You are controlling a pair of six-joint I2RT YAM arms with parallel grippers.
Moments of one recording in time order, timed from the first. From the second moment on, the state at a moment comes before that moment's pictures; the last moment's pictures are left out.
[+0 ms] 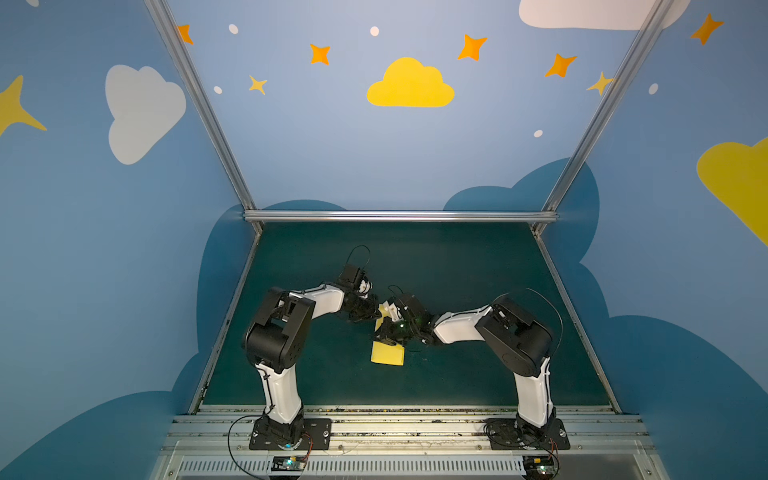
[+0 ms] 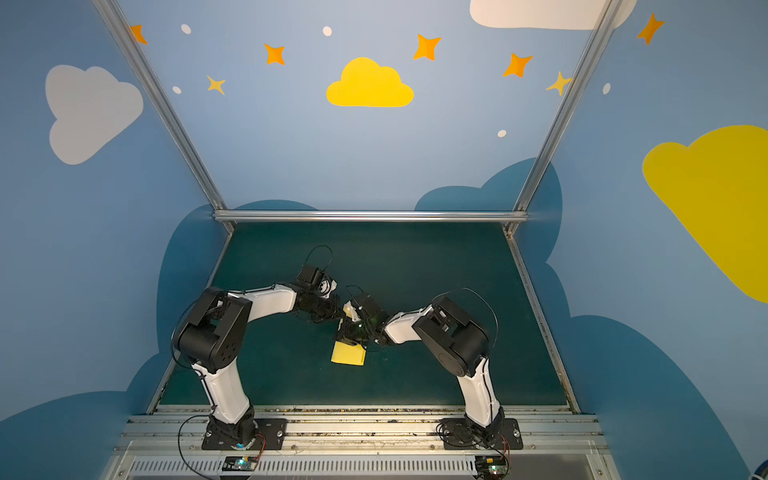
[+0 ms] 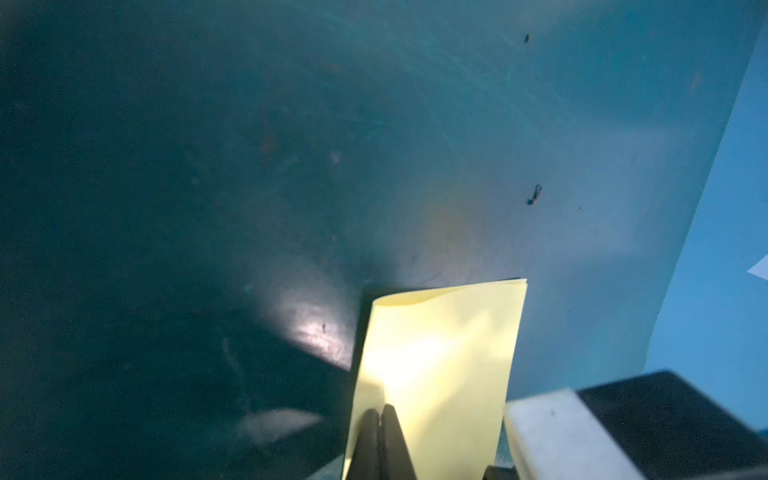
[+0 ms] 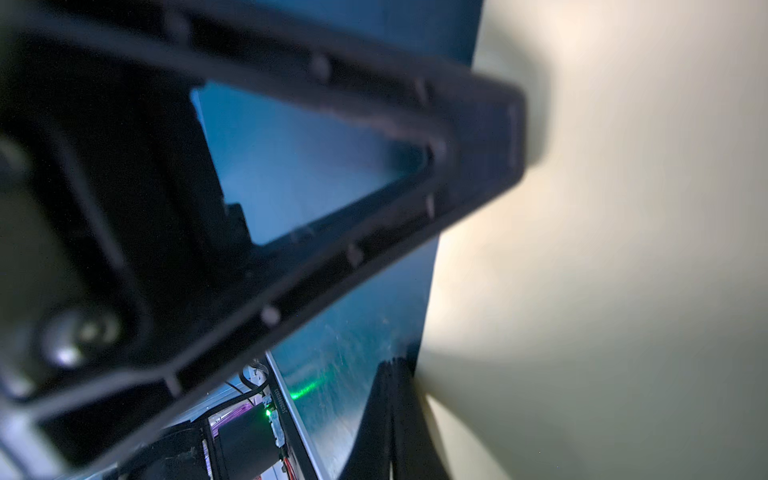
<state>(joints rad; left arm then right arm) -0.37 1.87 1.02 -0.29 0.53 -0.44 0.92 2.01 0.99 0.27 -0.45 1.04</state>
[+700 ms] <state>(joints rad) -0.37 1.87 1.02 -0.29 0.53 -0.44 1.07 1.91 0.76 0.46 -0.38 1.16</state>
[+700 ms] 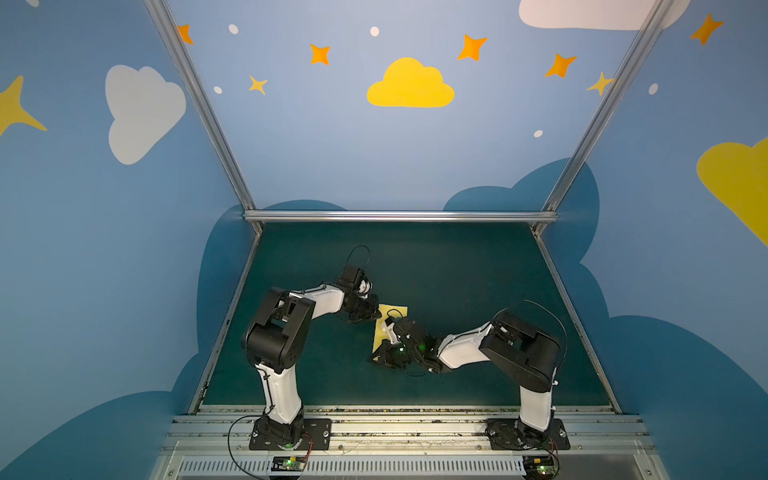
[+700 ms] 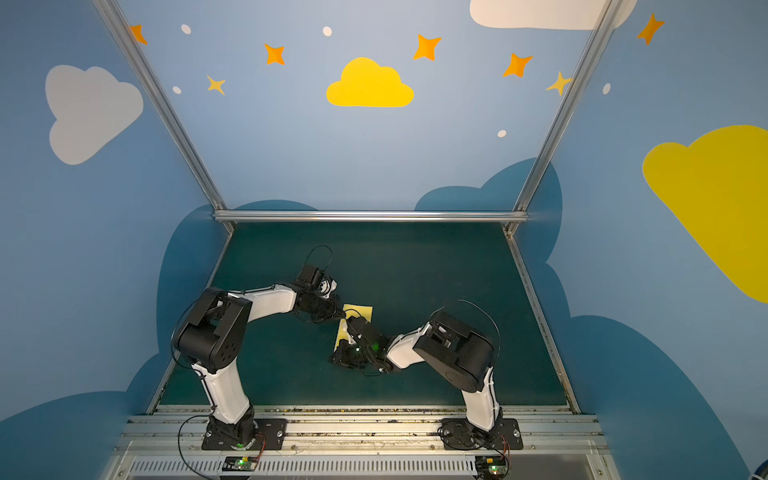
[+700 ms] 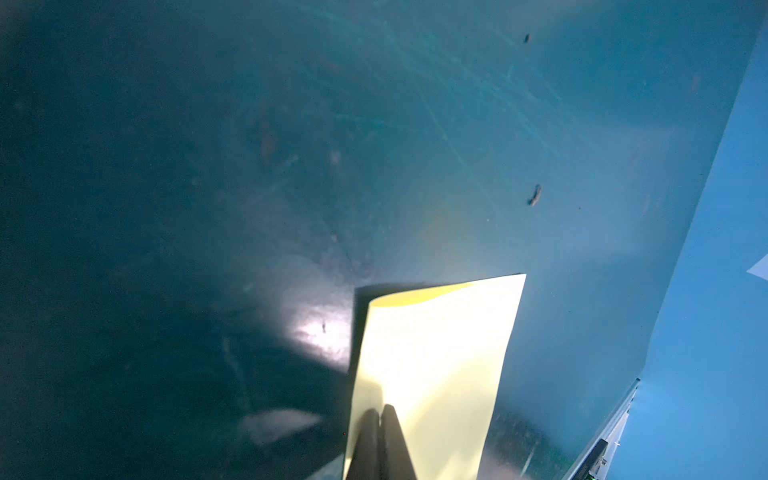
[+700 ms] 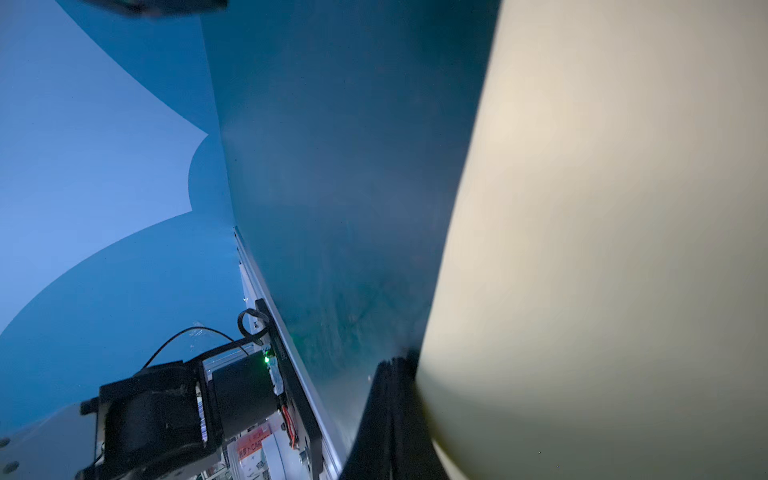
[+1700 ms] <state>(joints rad) -0.37 1.87 1.02 -0.28 0.53 -0.44 0.92 1.86 0.92 0.21 -0.41 1.10</state>
